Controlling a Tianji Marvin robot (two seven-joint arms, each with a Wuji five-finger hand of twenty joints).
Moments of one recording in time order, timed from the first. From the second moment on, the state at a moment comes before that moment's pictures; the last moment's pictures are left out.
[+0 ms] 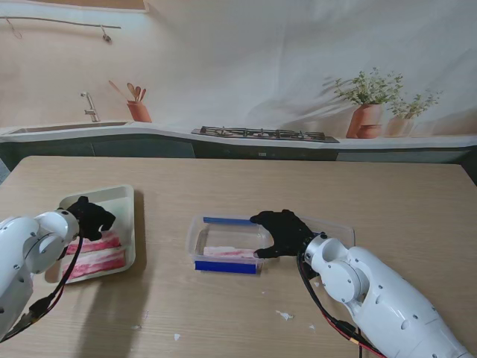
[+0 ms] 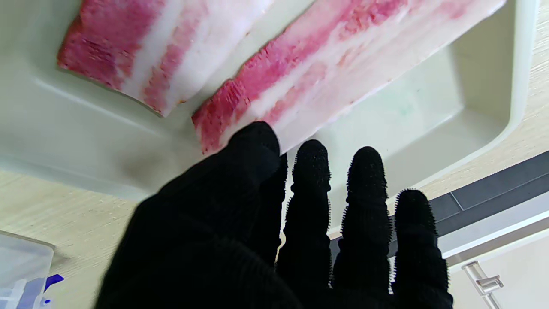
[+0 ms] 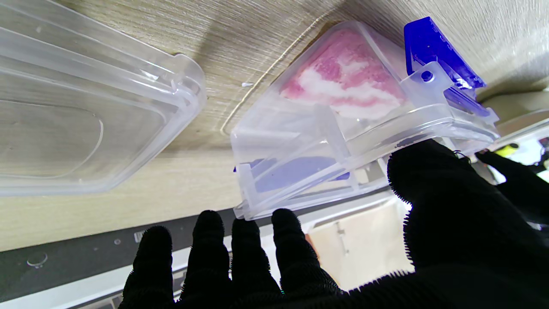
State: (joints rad) left arm 1.35 -0.96 -1.38 -1.37 1.27 -0.30 -0.45; right arm -1.35 -1.05 0.99 -1.41 -0.76 -0.17 0.09; left_hand 0.94 -0.46 0.62 -0.11 0.55 0.12 0.87 0.49 0.72 0.15 0.61 1.02 0.52 0.26 0.75 0.80 0.01 0.29 0.93 0.48; right_hand 0.39 -0.44 0.58 -0.11 0.21 0.15 0.23 0.32 0.16 0.12 0.36 0.21 0.15 0.04 0.31 0.23 -0.06 0.10 0.33 0.67
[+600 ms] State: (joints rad) left arm 1.40 -0.97 -1.44 -1.42 1.28 -0.32 -0.35; right arm -1.35 -1.05 0.98 -1.40 -0.75 -0.17 0.09; left_hand 0.61 -0.38 0.72 -0.11 0.34 0.24 0.39 0.28 0.26 0.20 0.41 0.33 0.24 0.26 0.44 0.52 -0.02 0.29 0.91 0.47; right_hand 0.39 -0.44 0.58 -0.11 0.21 0.15 0.23 0.32 0.16 0.12 0.36 0.21 0.15 0.04 0.31 0.23 -0.06 0.10 0.33 0.67
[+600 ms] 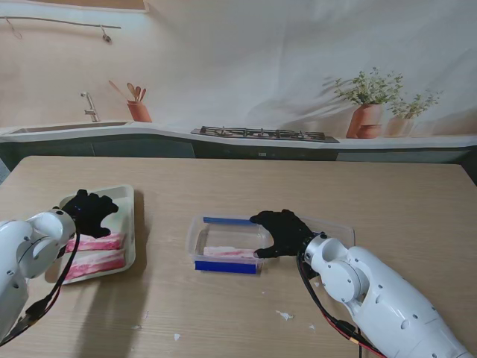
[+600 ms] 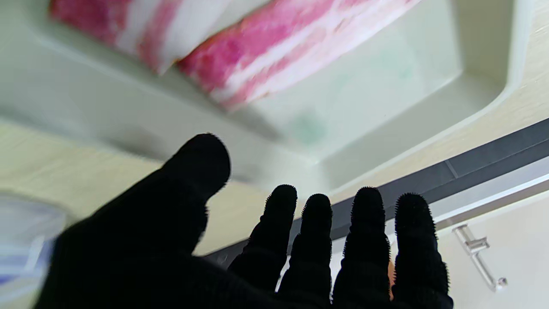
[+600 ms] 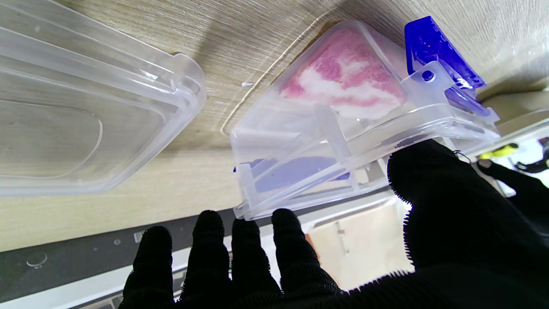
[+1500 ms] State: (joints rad) left arm 1.29 -1.00 -1.08 -1.72 0.47 0.00 -0.46; right arm -1.35 -1.05 0.99 -1.40 -0.75 -0.18 0.09; left_hand 0.57 -0.32 0.52 -0.08 0.58 0.26 0.43 0.29 0.55 0.27 0.48 0.36 0.47 0.35 0.52 0.54 0.27 0.46 0.95 0.48; right_hand 0.39 -0.44 0.58 -0.11 0.21 0.15 0.23 0.32 0.16 0.12 0.36 0.21 0.15 0.04 0.31 0.23 -0.06 0.10 0.33 0.67
